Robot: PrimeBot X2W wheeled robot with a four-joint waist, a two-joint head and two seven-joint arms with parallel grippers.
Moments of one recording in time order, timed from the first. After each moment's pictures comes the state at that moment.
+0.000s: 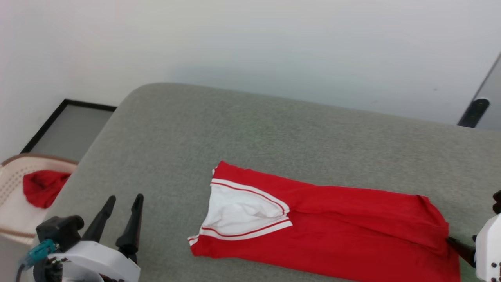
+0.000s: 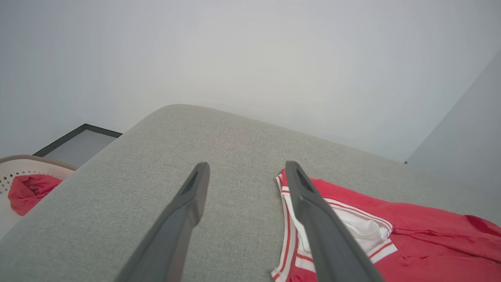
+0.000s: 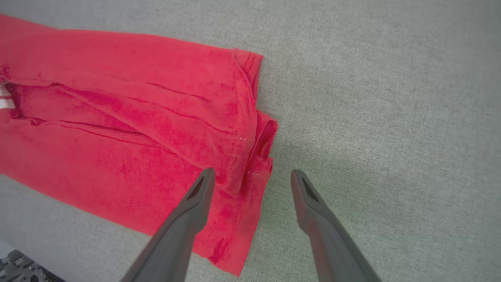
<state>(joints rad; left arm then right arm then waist) -0.13 0.64 -0.47 0.10 -0.95 0.15 -0.26 -0.16 -0.54 0.10 0.25 0.65 0.13 0.72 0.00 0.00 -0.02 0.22</state>
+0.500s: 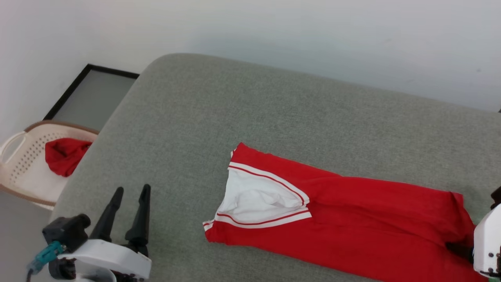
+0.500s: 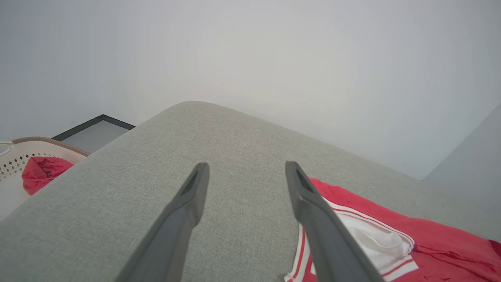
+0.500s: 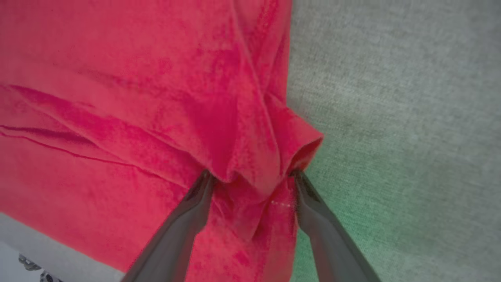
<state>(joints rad) -0.11 0.44 -0.29 0.15 -0.78 0.02 -0.26 -0.26 -0.50 0.08 0.42 0.65 0.13 0.85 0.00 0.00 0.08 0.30</state>
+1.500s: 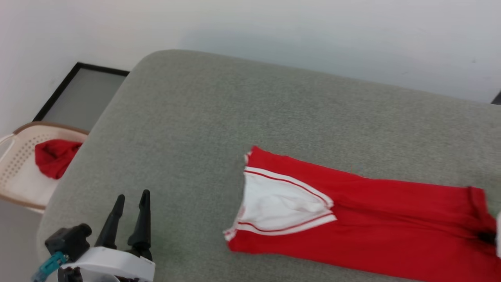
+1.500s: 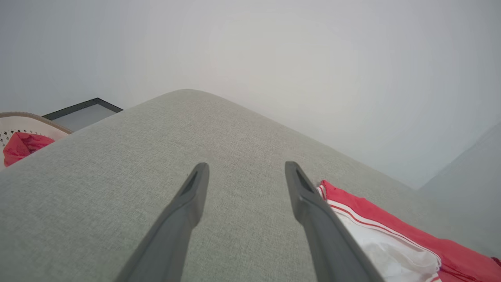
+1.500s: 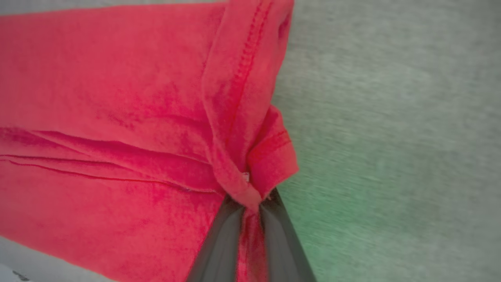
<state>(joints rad) -0.09 0.28 -0.13 0.24 -0.69 -0.09 -0.26 -0.38 -0.59 0.15 0.57 0.74 0.13 0.84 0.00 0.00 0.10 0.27</state>
